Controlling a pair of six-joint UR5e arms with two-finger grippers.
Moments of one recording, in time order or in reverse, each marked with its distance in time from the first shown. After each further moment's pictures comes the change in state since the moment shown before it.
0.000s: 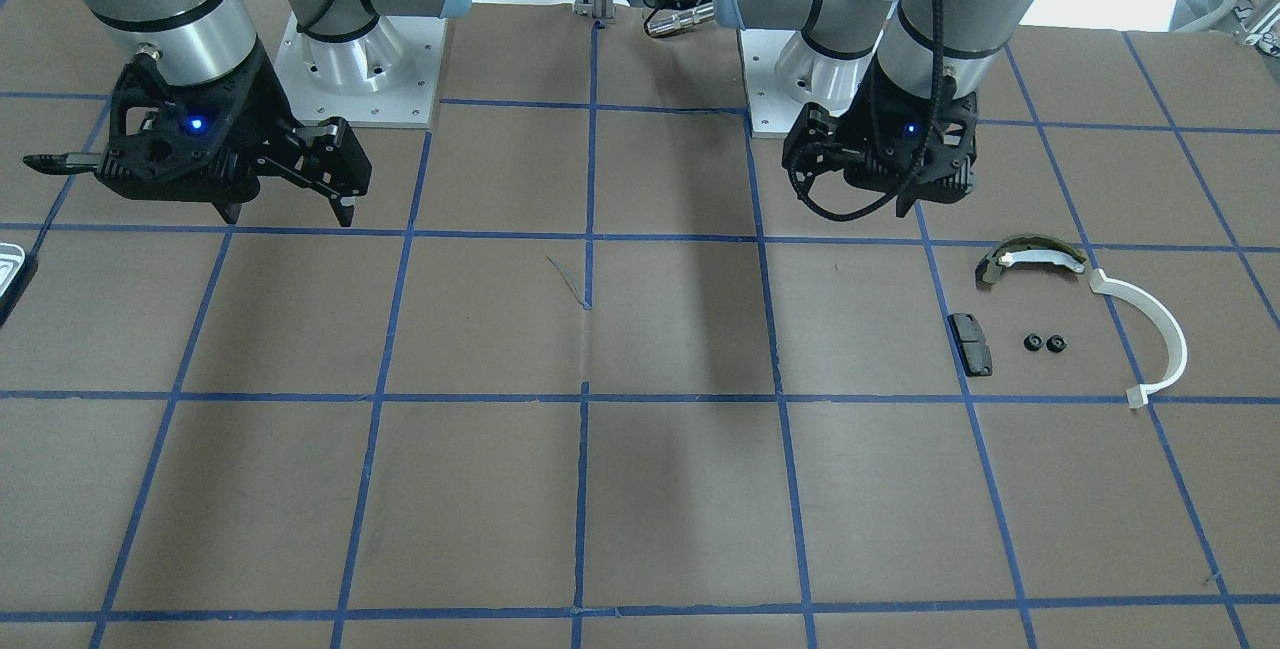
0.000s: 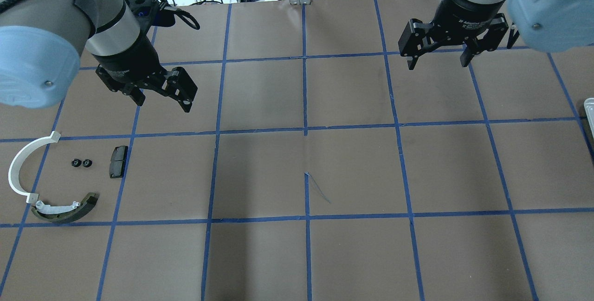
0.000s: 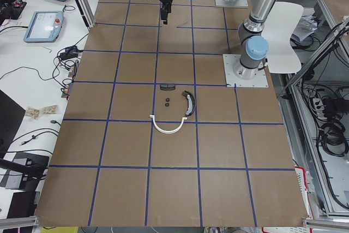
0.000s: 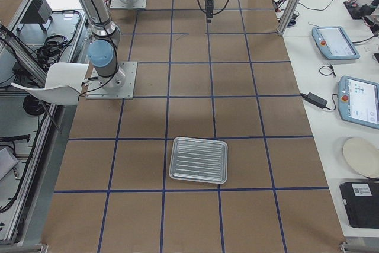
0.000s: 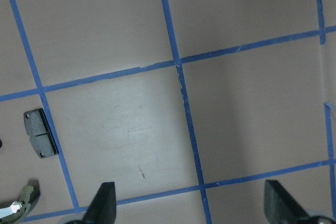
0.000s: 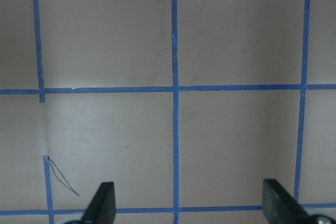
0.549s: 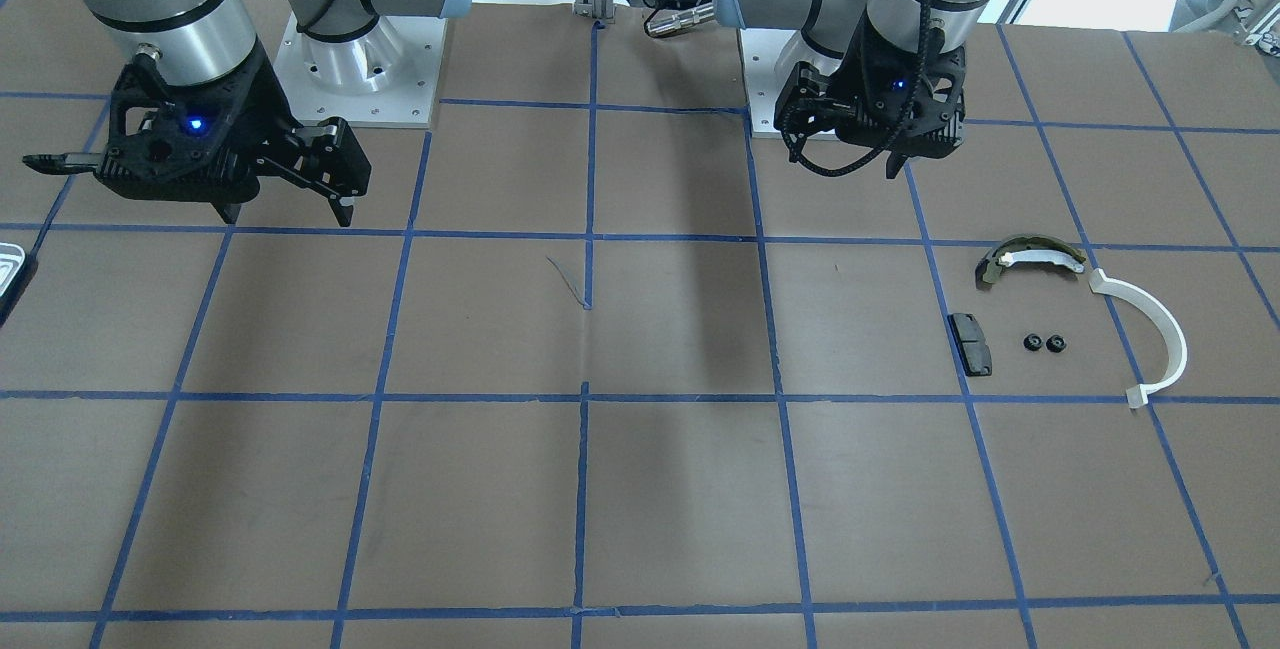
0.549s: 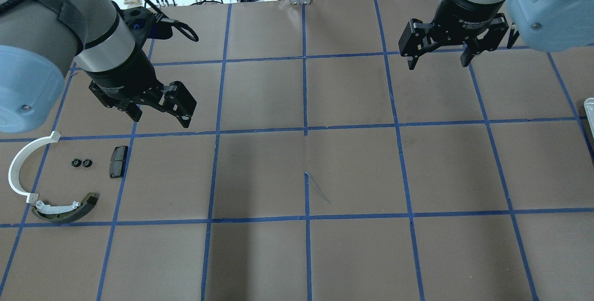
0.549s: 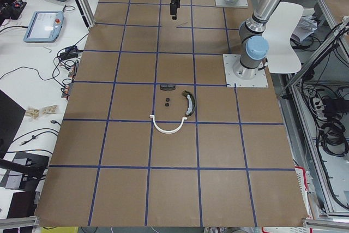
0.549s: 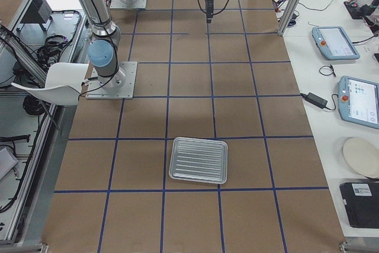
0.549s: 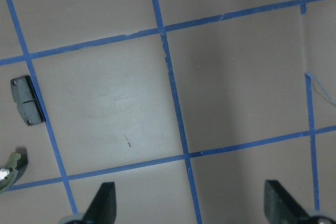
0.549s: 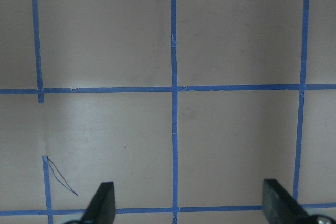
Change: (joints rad) left arm -0.001 0.051 -0.035 -0.031 -0.005 -0.017; right arm 0.000 0.000 0.000 0.000 -0.002 0.000
